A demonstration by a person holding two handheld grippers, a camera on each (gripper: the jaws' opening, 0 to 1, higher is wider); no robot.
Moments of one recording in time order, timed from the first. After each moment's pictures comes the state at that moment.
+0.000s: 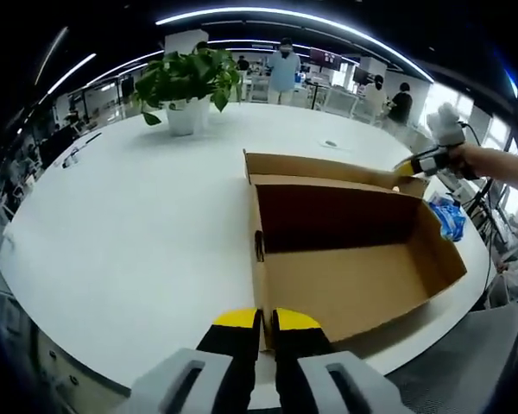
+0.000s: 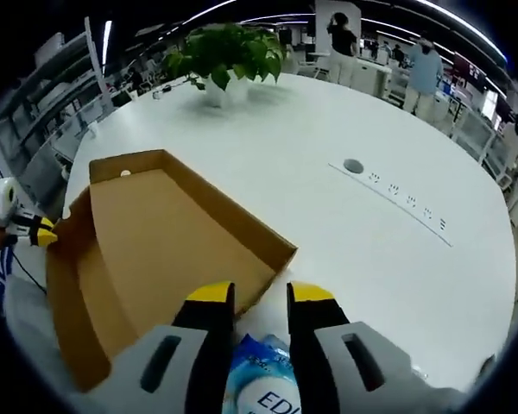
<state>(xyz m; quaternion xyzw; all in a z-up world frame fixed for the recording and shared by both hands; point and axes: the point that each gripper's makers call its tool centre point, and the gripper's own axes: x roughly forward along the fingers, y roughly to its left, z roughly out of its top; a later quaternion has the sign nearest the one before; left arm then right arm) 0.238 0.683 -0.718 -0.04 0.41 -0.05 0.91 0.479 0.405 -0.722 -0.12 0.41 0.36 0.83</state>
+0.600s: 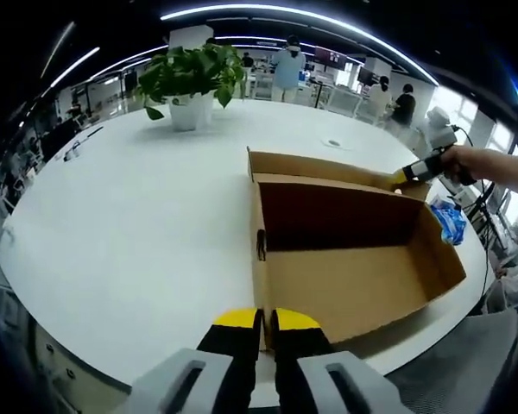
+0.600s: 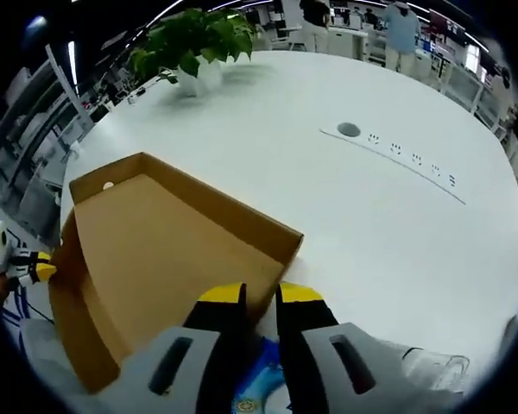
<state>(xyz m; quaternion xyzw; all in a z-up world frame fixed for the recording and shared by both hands) 0.236 0.682 -0.717 -0.05 0.42 -0.04 0.91 0.467 0.409 -0.737 -0.08 0.47 0.32 0.82</state>
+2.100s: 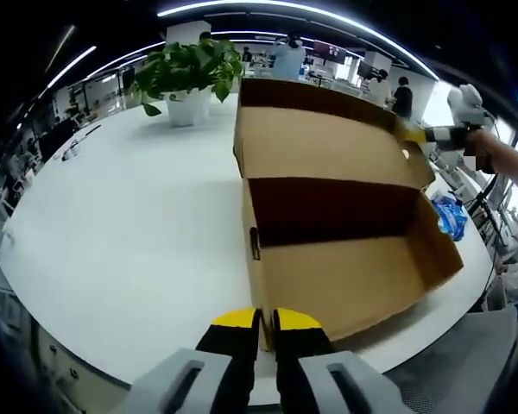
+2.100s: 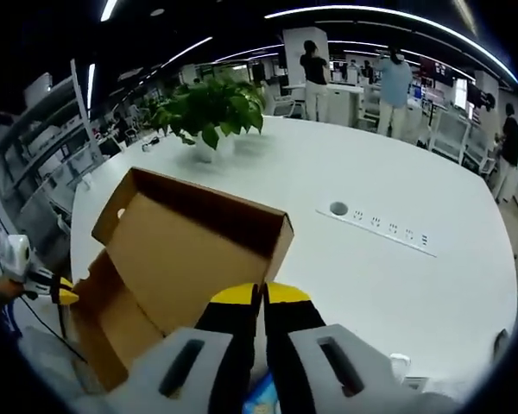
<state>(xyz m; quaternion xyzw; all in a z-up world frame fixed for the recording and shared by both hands) 0.237 0.682 -0.720 -0.05 0.43 -0.04 0.90 0.472 0.418 -0.635 -0.05 0.33 0.33 0.88</state>
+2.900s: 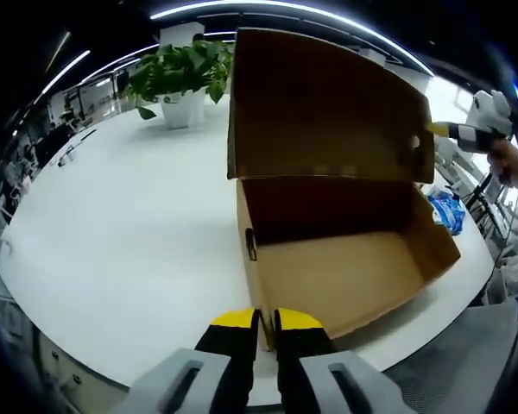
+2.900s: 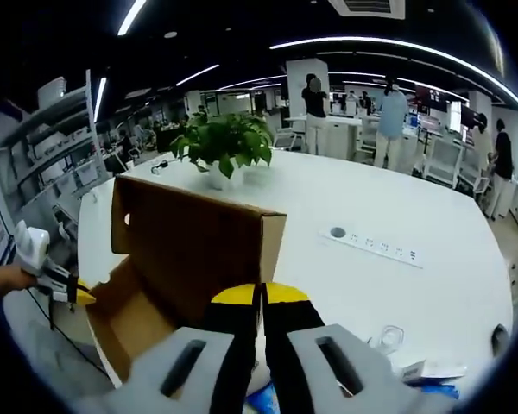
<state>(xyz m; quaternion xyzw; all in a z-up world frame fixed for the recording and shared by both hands) 0.237 0.681 -0.720 -0.04 0.43 -0.05 0.90 0.422 0.414 -0.598 -0.05 0.25 0.33 0.91</state>
